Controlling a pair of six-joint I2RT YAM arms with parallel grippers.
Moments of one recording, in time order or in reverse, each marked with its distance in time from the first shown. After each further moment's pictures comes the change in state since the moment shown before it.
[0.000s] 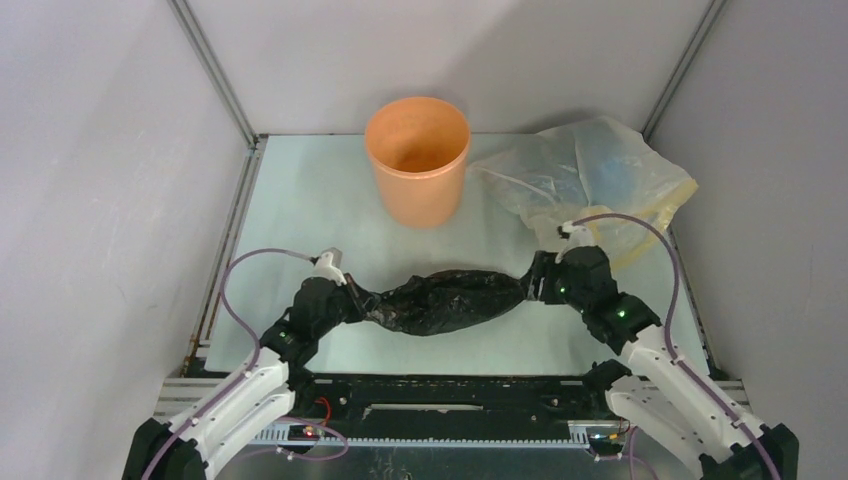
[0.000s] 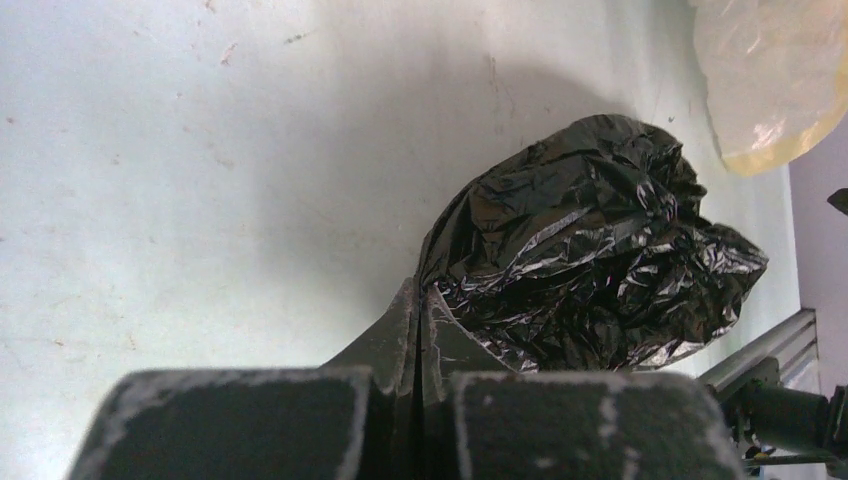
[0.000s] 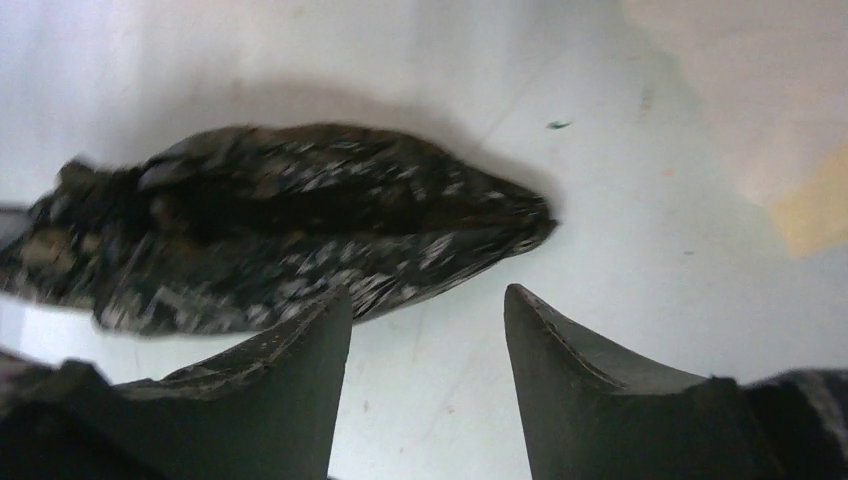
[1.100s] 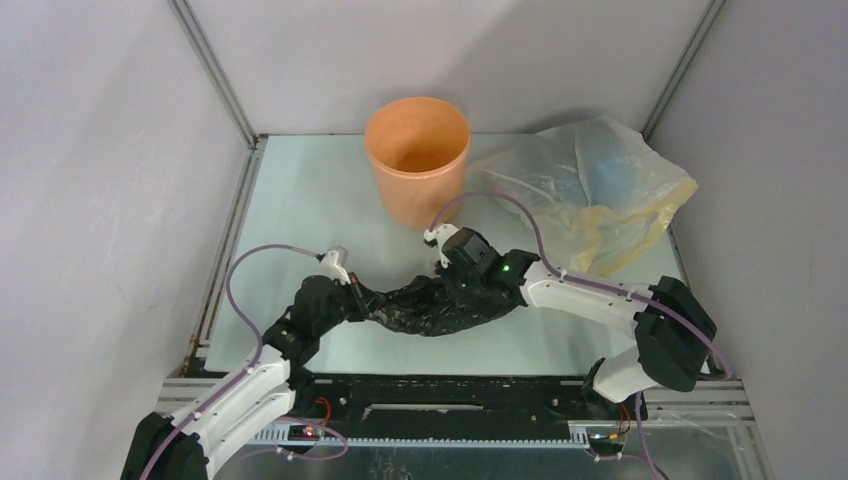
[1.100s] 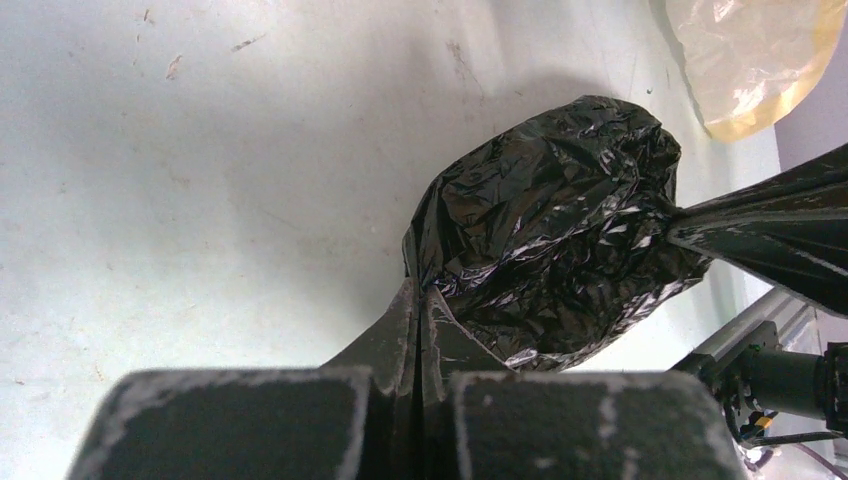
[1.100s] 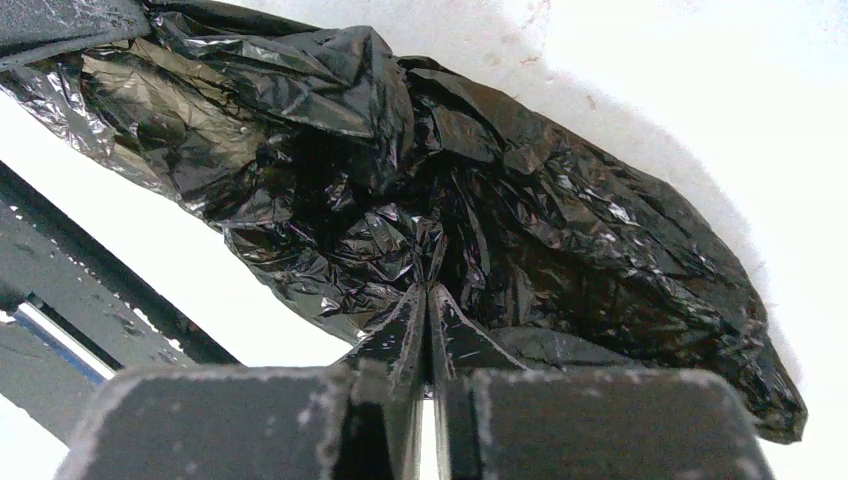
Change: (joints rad) left arm 0.000 0.050 0.000 0.073 0.084 0.057; right arm 0.530 0.748 0.469 0.008 0.001 -0.233
